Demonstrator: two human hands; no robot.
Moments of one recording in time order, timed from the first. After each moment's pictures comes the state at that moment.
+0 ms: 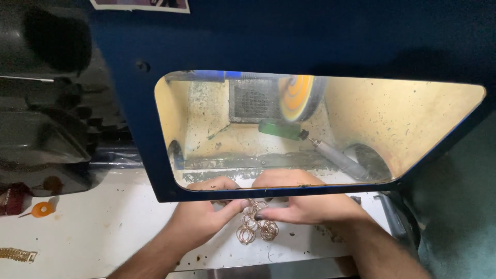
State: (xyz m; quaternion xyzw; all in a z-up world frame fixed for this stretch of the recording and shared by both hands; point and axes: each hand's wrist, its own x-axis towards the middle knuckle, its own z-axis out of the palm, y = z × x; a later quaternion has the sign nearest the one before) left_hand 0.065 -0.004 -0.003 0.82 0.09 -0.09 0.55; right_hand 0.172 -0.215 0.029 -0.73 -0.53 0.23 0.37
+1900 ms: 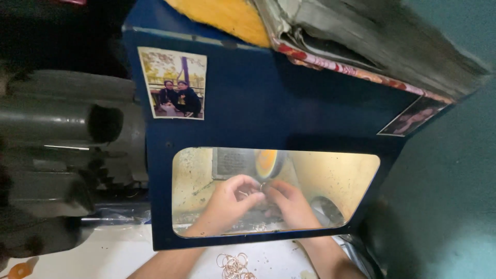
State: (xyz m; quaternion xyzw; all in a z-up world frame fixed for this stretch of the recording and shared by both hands) left_hand 0.165 -0.038 0.018 0.74 0.01 0.00 0.67; right_hand 0.200 -0.213 0.036 -0.79 0.01 0.21 0.58
